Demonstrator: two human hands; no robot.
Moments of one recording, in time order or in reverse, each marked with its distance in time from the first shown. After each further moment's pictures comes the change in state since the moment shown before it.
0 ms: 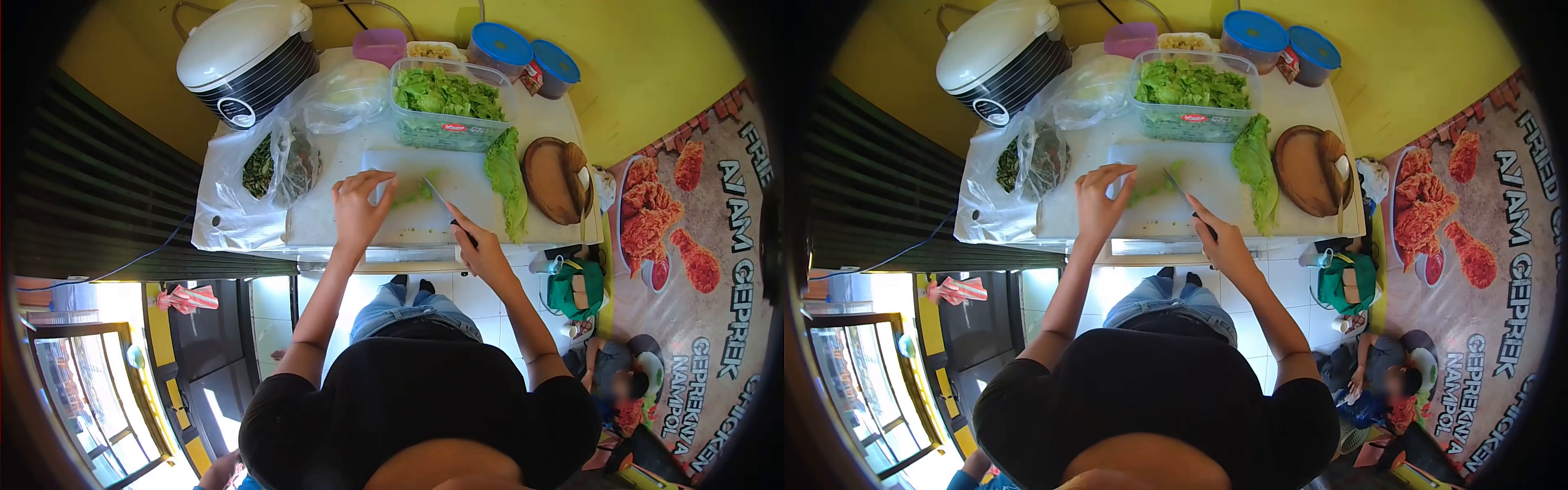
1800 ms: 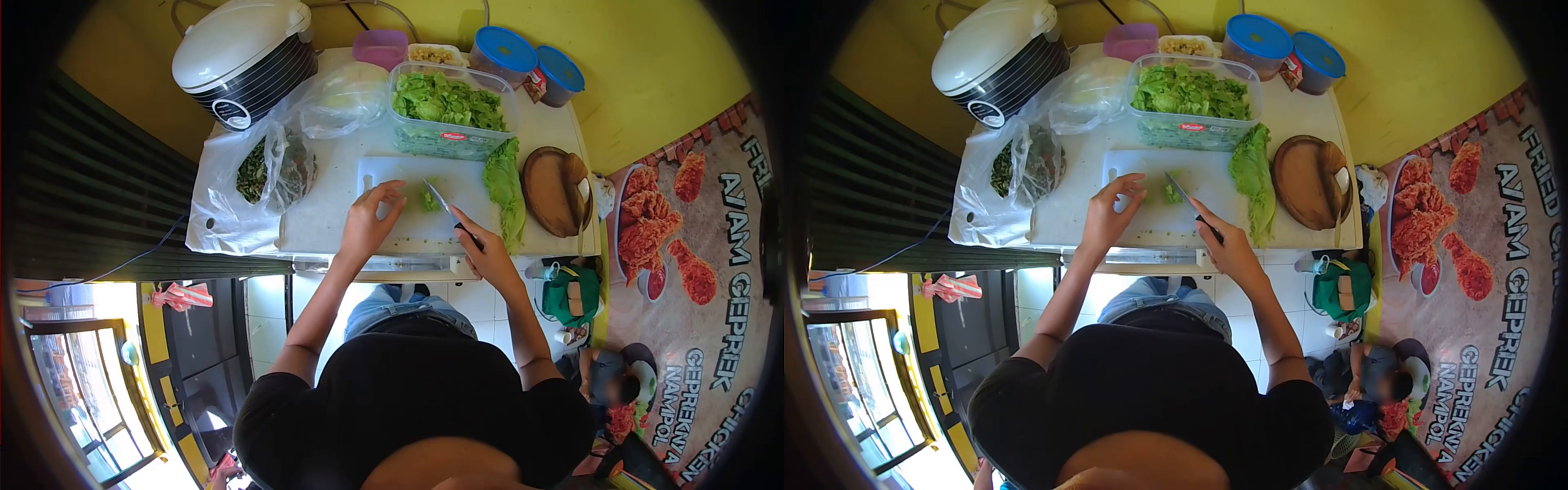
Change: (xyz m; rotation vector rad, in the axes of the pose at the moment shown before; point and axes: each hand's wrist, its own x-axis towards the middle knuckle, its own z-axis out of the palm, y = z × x) left_hand -0.004 0.003 0.008 -0.299 -0.273 -0.121; right_hand 0.009 -0.007 -0.023 -0.027 -0.038 0.060
